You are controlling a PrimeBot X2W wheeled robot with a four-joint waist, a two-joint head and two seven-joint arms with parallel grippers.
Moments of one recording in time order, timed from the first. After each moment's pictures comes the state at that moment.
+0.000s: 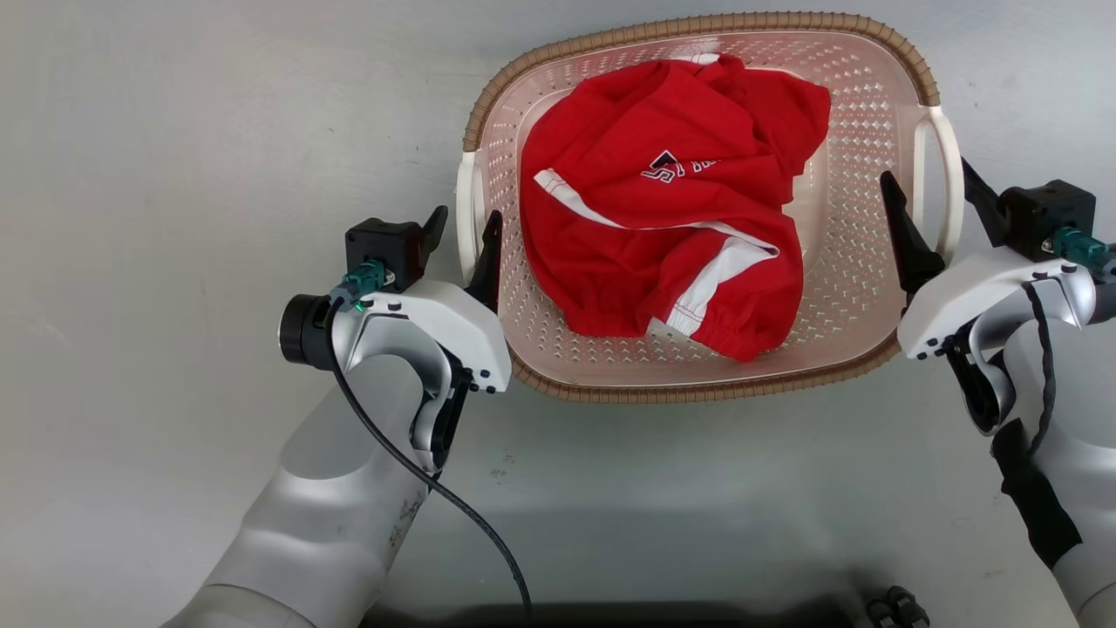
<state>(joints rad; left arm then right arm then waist) -0.84 0.03 -0.67 0.93 -0.68 0.06 -0.25 -0.72 -0.05 0.33 0.79 0.31 0.13 -0.25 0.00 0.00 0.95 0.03</state>
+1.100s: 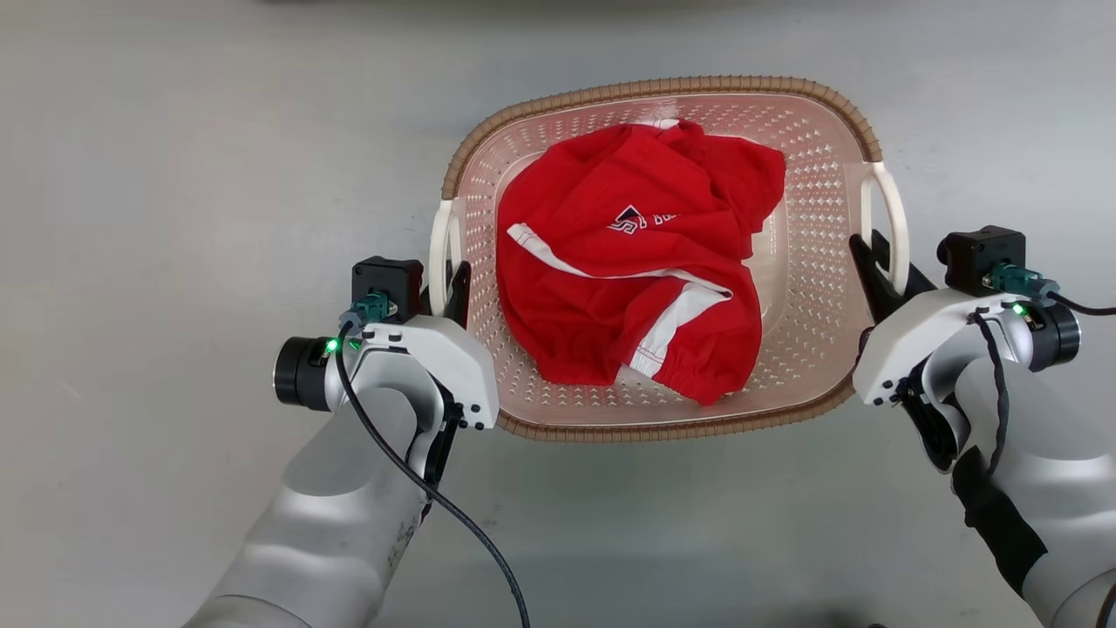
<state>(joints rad) -0.84 0.02 -0.72 1.06 -0.71 0.03 -0.25 -0.75 -0.03 0.60 0.97 0.59 0.13 -0.26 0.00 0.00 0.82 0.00</state>
